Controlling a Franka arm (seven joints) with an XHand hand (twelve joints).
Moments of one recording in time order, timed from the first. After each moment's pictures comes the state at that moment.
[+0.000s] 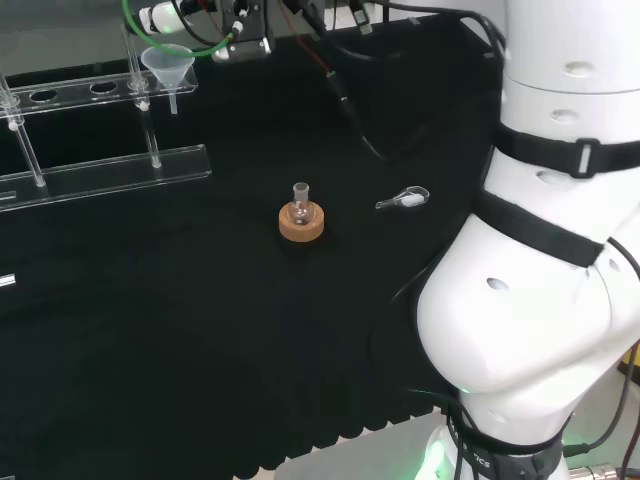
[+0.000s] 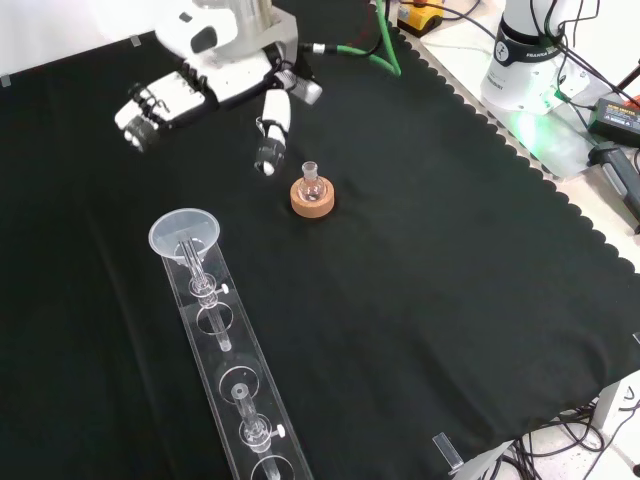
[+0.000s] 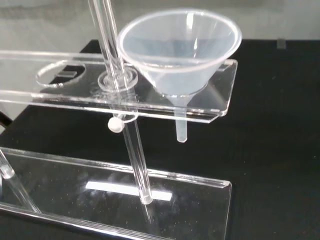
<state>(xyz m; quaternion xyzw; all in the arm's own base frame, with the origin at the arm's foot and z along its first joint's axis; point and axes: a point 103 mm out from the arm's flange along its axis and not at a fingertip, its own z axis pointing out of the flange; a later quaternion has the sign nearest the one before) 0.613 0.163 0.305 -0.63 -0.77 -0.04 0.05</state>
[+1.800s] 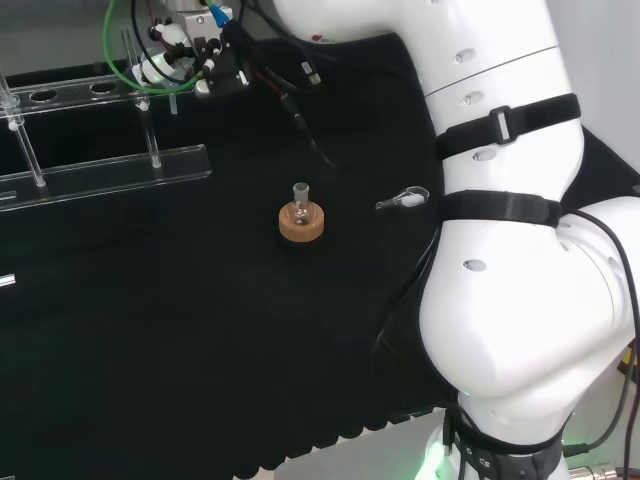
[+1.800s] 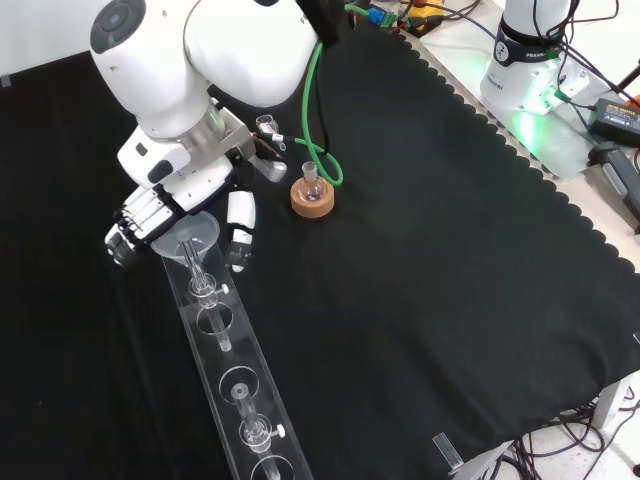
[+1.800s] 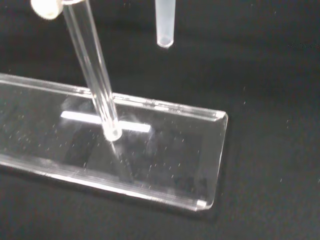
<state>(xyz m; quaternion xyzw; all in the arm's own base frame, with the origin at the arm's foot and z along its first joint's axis) 0.674 0.181 0.211 -0.64 -0.76 0.07 0.09</state>
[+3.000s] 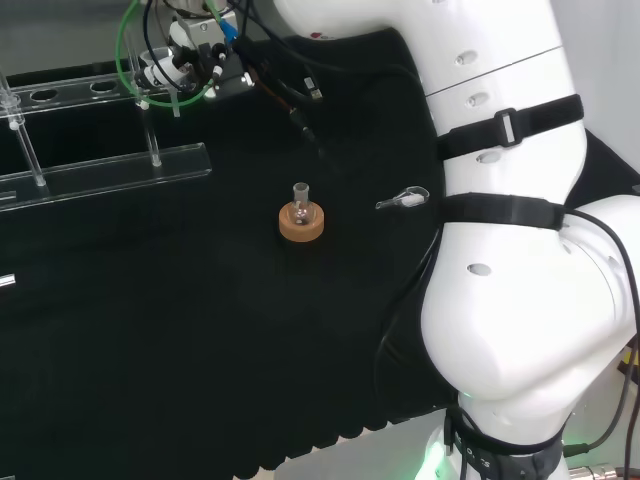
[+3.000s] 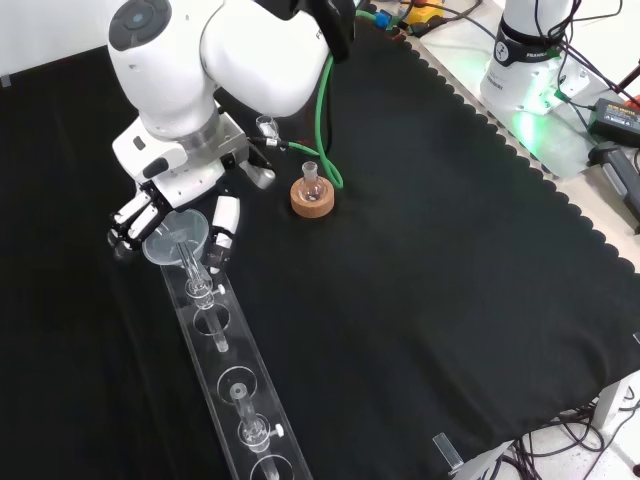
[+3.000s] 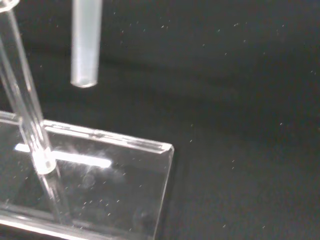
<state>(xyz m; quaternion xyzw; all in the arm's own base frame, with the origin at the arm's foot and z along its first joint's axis) 0.691 0.159 0.205 -0.67 -0.74 0.05 0.01</state>
